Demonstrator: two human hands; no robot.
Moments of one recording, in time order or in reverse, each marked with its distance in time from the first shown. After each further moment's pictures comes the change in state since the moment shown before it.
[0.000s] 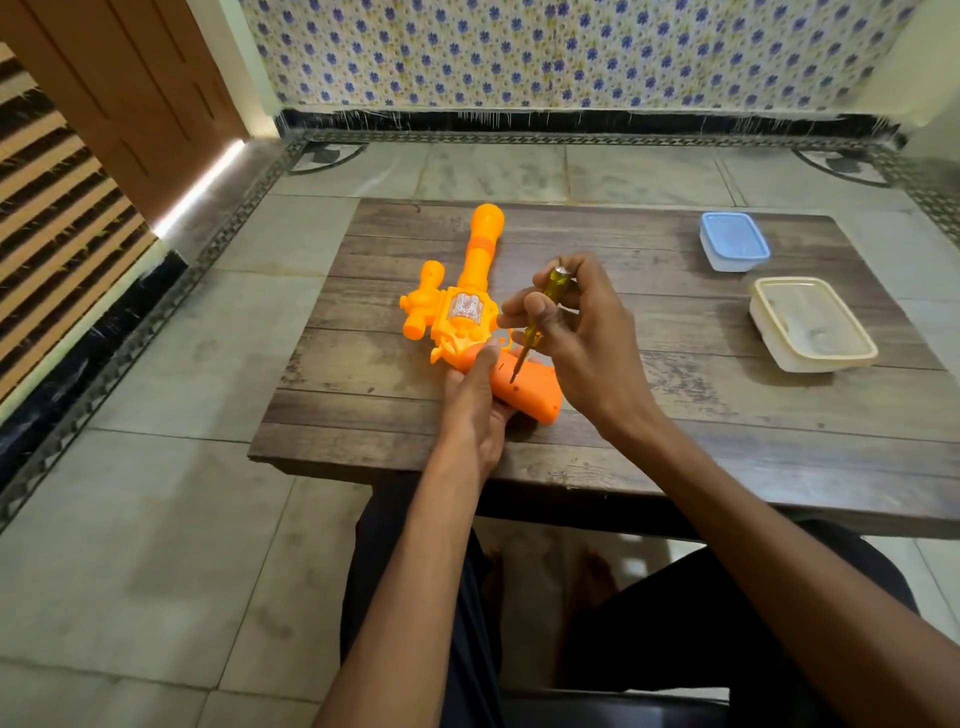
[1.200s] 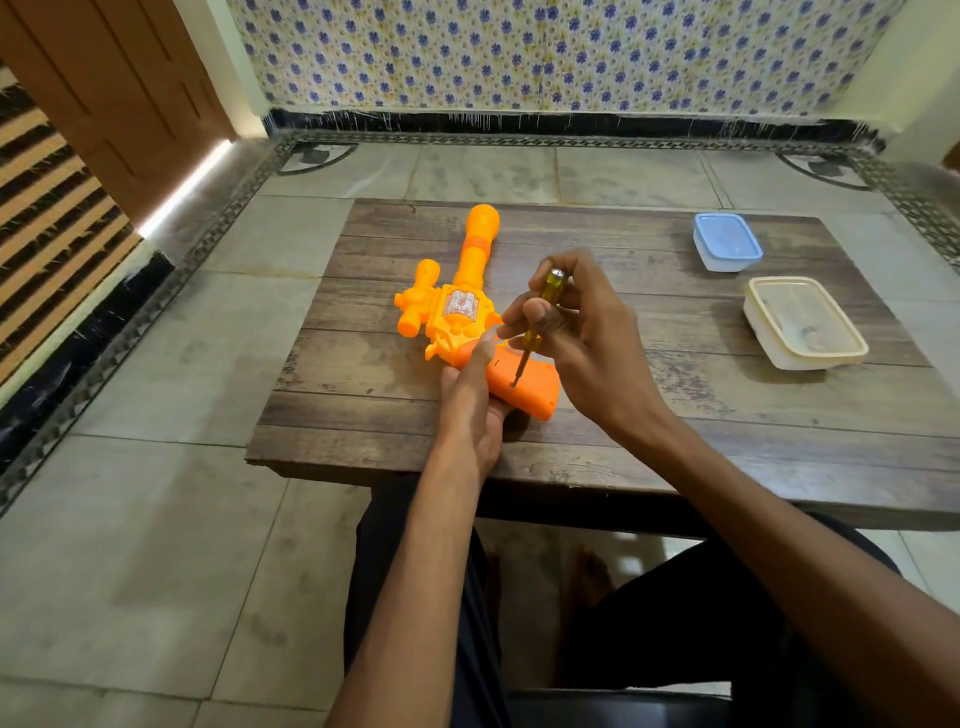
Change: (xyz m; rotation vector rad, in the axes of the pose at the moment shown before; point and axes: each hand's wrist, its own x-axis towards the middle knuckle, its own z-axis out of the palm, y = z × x) left_hand 0.004 0.003 -0.003 -0.037 -0.007 0.013; right_hand -0.003 -0.003 -0.001 -0.026 -0.078 -0.112
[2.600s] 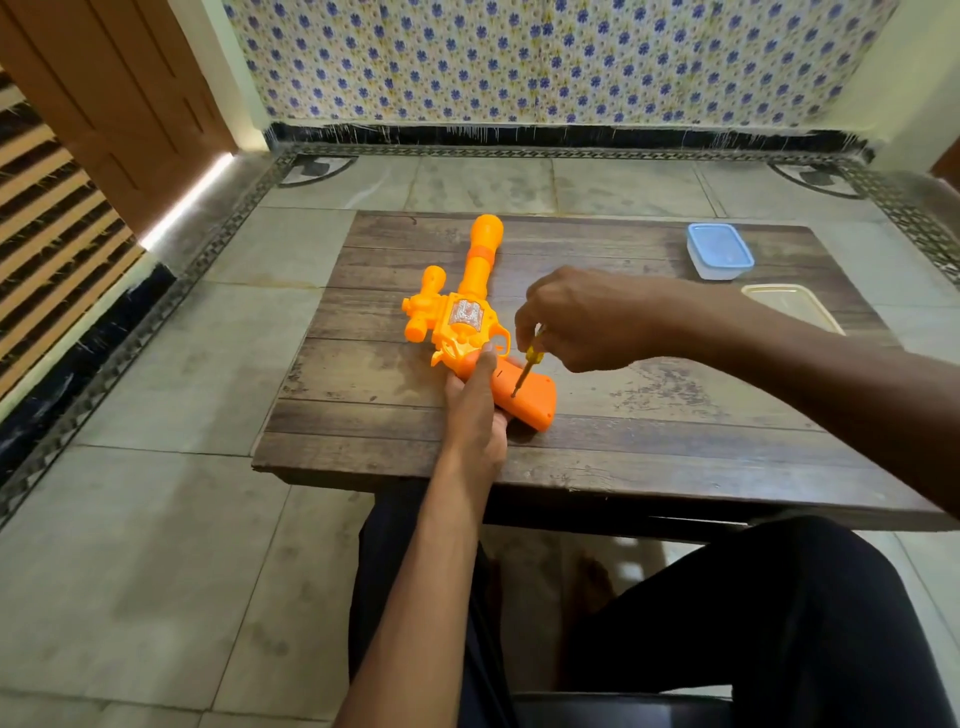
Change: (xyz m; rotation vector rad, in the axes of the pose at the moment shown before) left_hand -0.001 -0.007 0.005 -0.062 0.018 0.046; right_hand 0.059 -0.049 -0.026 -1.164 -0.922 -0.039
